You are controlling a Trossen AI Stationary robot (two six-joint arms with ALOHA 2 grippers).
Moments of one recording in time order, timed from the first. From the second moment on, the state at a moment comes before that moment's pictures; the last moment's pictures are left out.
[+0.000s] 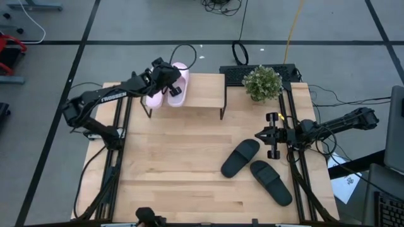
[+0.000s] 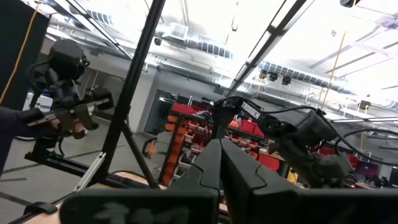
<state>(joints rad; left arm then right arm) 0.59 1.46 1.12 -0.27 -0.47 0.47 0.21 0.60 0.08 0.93 0.05 -0.33</state>
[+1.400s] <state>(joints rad) 0.59 1.46 1.08 -0.29 -0.51 0.48 0.21 0.60 0.08 0.93 0.05 -0.33</state>
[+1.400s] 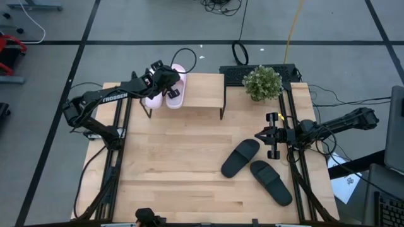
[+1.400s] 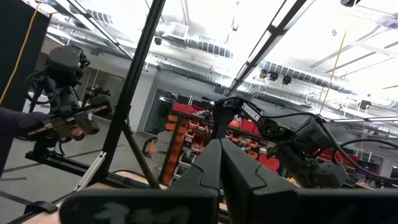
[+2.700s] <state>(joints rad) 0.58 1.46 1.08 -0.30 -0.52 0.51 0.21 0.59 0.08 0.92 0.05 -0.33</state>
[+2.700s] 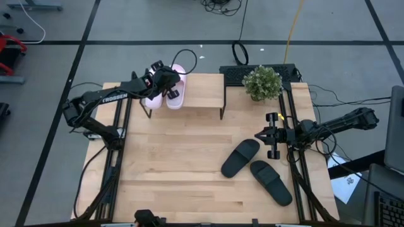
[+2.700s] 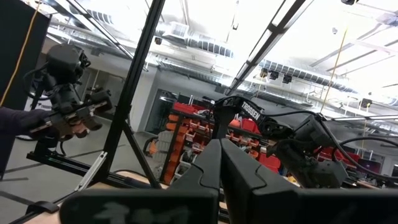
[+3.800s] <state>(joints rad) 0.57 1.46 1.09 -0.32 -0.54 0.55 0.21 0.59 0.08 0.92 0.05 -0.33</state>
